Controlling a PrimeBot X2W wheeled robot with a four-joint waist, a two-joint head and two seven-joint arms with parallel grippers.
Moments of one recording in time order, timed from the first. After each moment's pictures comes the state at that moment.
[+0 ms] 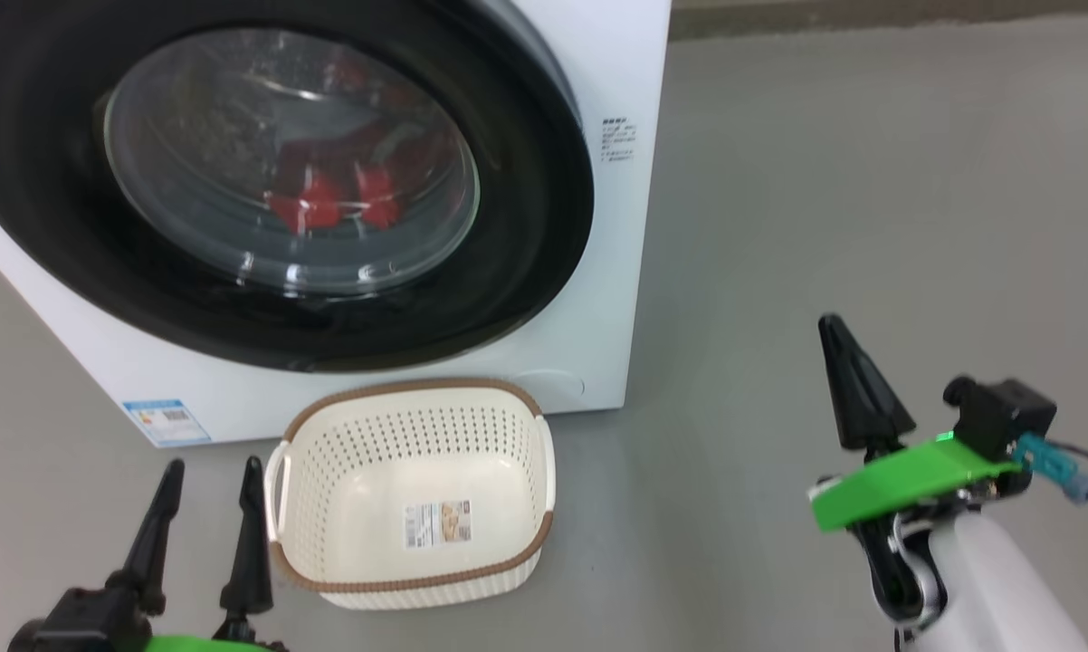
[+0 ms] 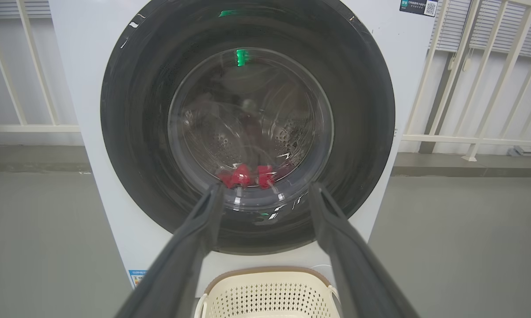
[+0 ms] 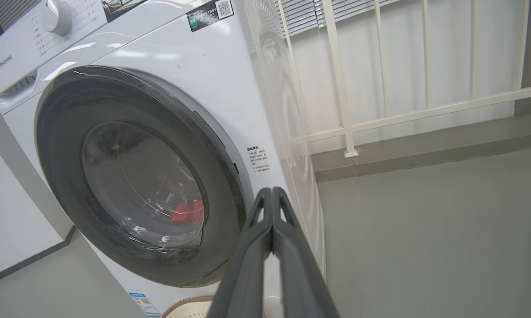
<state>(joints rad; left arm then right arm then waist) -0.02 0.03 0.12 0.12 -0.17 -0.12 -0.25 -0.27 -0.05 0.09 0.37 0.48 0.13 -0.25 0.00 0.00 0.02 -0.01</state>
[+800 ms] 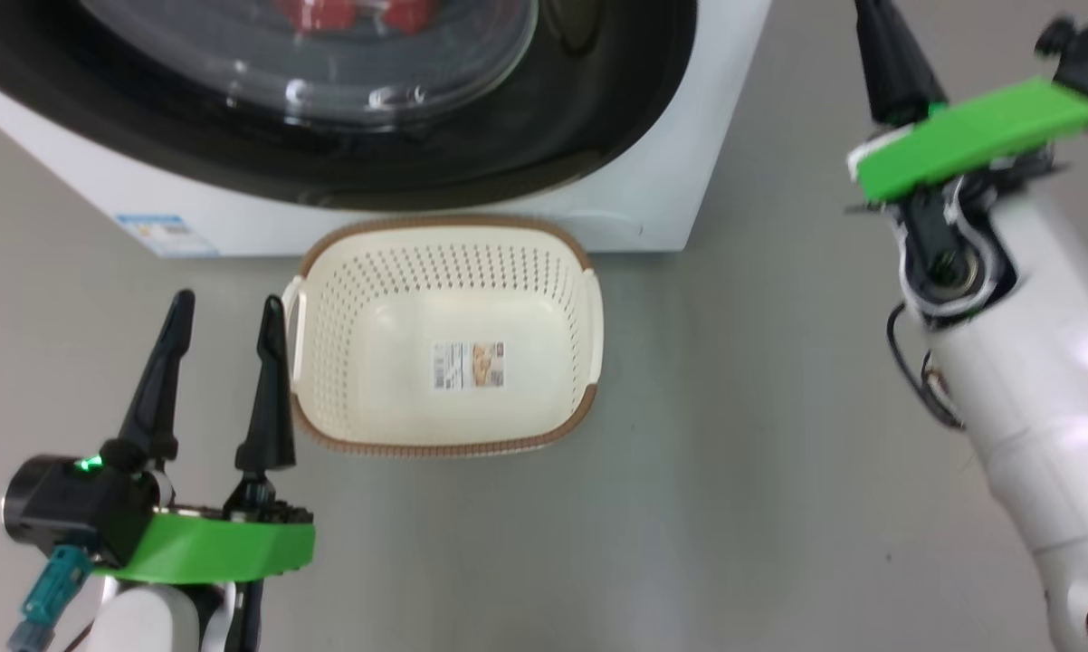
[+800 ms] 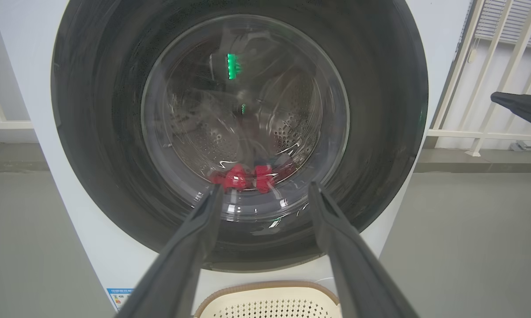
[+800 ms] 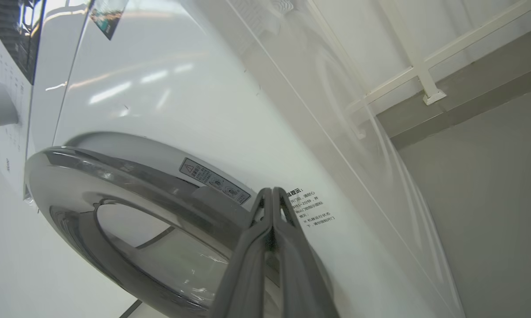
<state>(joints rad) -0.25 0.03 0.04 0.05 -0.18 -0.12 -0.25 -0.89 -0.15 0.28 0.63 1.08 0.13 -0.19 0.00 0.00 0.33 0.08</state>
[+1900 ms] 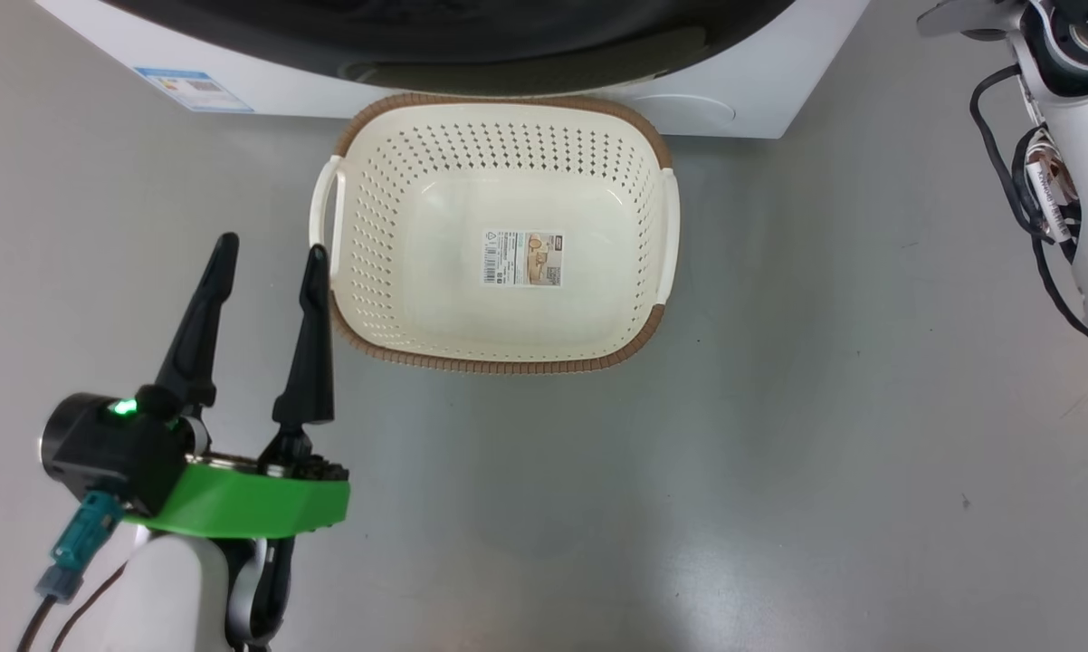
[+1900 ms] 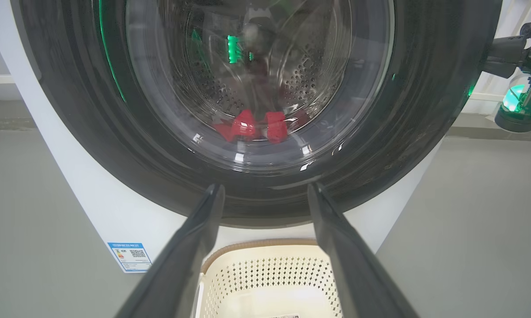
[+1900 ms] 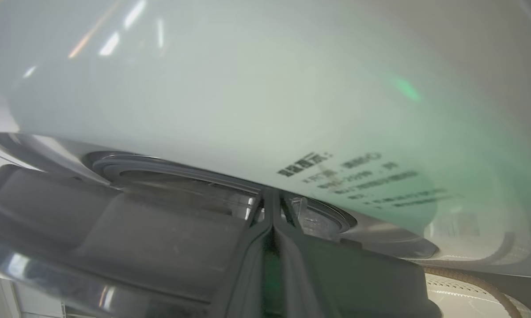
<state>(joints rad) -0.36 0.03 -0.03 0.08 -0.20 -0.12 -0.25 -1.27 -0.21 0.32 0.77 1.55 0.13 0.36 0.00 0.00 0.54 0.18</state>
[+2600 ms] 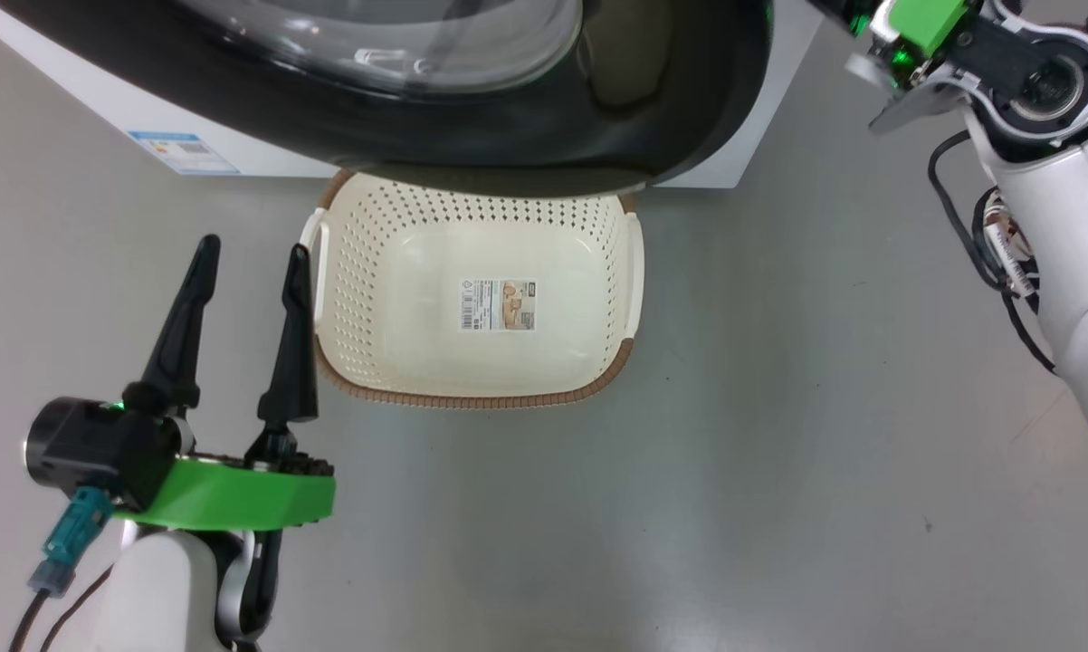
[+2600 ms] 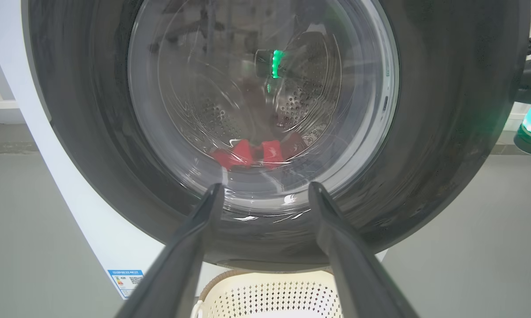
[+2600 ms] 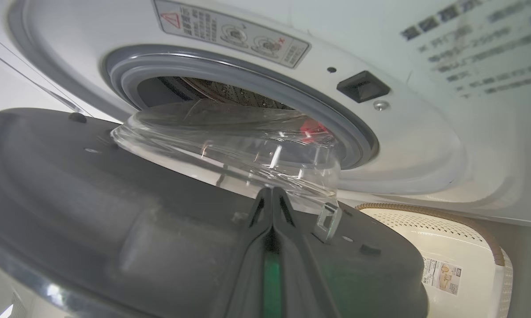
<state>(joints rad) -0.37 0.03 0.00 0.11 -0.18 -0.13 -0.25 -1.19 -0.22 0.41 0.70 1.57 0.12 0.56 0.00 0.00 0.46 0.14</state>
